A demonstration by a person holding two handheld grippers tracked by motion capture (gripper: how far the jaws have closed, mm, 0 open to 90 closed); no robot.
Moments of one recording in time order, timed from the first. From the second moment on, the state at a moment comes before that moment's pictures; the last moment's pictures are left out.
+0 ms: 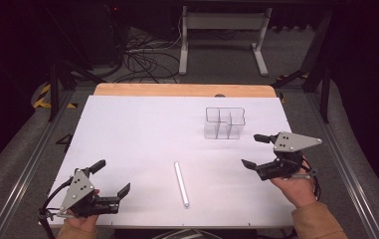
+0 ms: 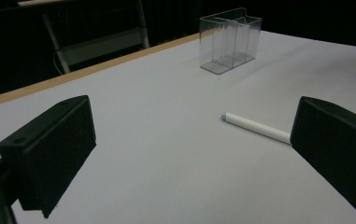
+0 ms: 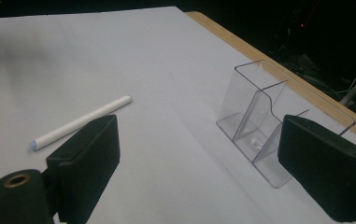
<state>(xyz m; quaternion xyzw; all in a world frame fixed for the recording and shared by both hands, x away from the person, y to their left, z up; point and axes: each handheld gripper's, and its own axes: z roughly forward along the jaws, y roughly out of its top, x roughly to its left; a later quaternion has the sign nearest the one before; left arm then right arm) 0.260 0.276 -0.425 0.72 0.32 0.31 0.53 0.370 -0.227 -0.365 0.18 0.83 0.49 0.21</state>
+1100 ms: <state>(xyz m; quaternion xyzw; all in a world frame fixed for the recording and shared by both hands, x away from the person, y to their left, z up) 0.262 0.275 -0.425 0.72 0.33 0.31 0.53 0.417 -0.198 -0.337 0.14 0.84 0.46 0.23</state>
